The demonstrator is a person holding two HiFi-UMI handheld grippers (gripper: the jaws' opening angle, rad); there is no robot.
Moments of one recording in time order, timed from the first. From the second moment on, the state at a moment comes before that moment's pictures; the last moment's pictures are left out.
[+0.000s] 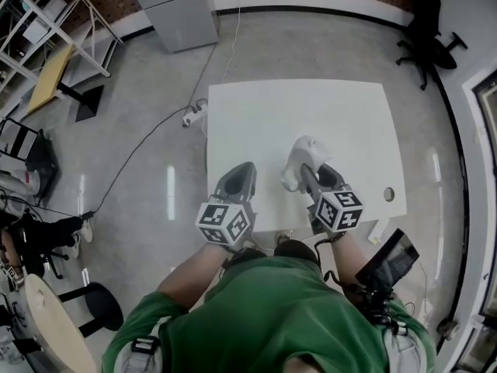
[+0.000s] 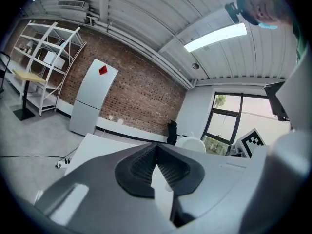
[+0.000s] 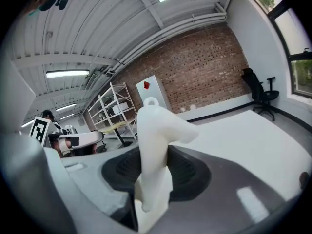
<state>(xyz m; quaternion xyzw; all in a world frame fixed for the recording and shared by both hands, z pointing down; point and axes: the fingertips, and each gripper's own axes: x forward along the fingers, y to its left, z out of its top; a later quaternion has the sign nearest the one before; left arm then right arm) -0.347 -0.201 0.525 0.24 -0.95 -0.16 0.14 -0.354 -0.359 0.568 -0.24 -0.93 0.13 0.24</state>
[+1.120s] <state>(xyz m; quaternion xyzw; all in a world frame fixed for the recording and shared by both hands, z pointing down) -0.413 -0.250 0.627 0.16 -0.95 -0.14 0.24 -0.430 -0.377 0.721 -0.34 -0.82 0.17 0.42</state>
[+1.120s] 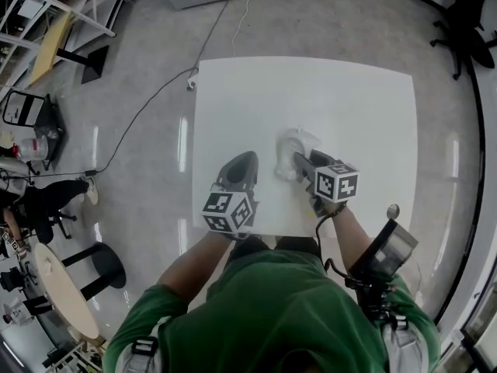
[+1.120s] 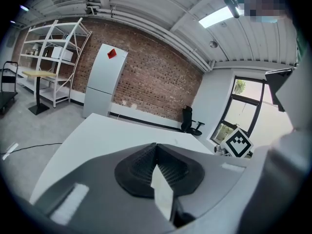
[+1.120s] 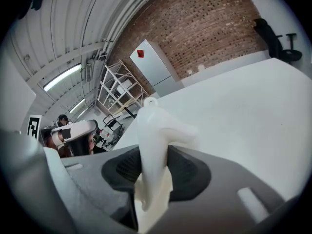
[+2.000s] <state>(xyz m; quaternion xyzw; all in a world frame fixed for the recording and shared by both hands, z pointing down) -0.420 -0.250 0.641 0.15 -0.94 -0.15 0.26 -0.435 -0.385 0.753 -0.32 -0.80 0.15 0.48</state>
